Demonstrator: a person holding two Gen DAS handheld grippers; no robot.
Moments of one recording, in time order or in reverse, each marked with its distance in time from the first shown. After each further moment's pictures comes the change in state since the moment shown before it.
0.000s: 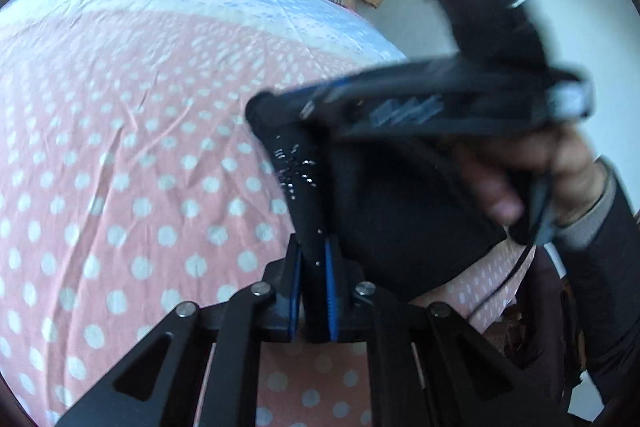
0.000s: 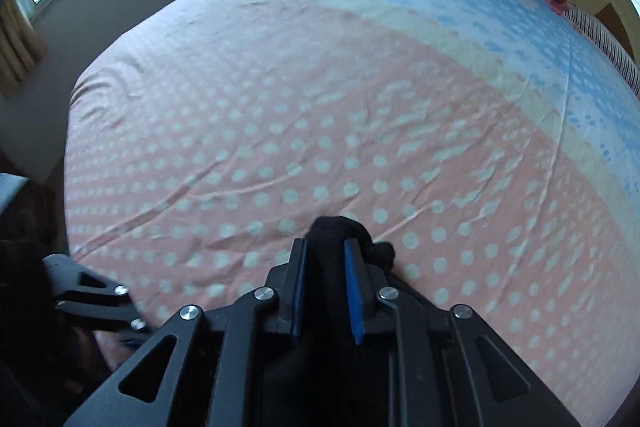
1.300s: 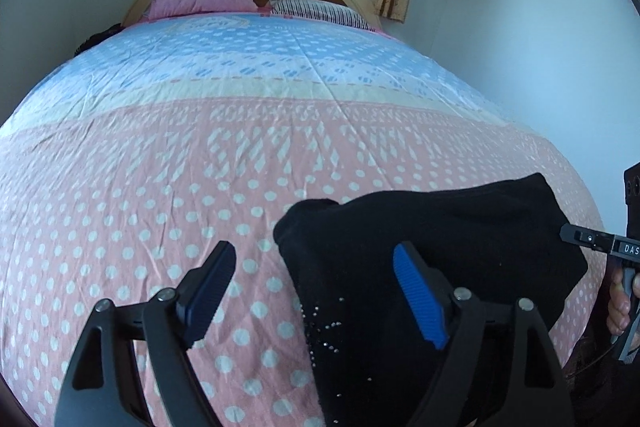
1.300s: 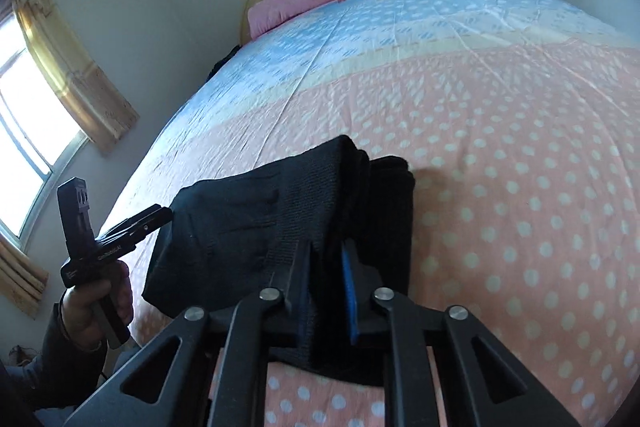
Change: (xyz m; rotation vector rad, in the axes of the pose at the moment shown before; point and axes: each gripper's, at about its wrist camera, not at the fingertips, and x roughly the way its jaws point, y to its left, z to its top) left arm 0.019 -0.024 0.066 0.172 -0.119 0.276; right arm -0.159 -0.117 -0.249 0.703 -0.406 -0.046
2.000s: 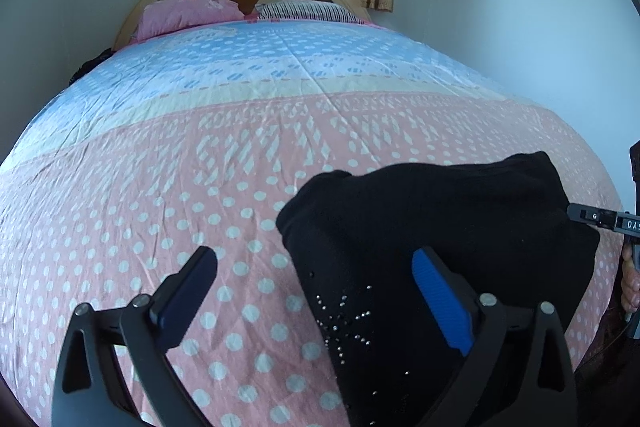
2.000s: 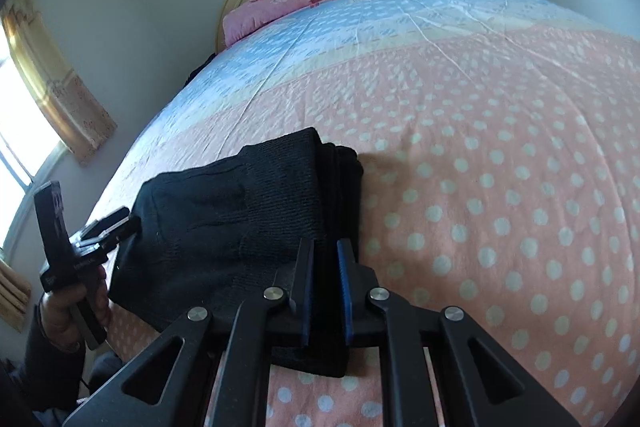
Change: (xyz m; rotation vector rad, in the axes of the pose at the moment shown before) left arm 0.011 -0.017 -0.008 0.105 0.009 0.045; right arm 0.007 -0.030 -0.013 0.040 -0.027 -0.060
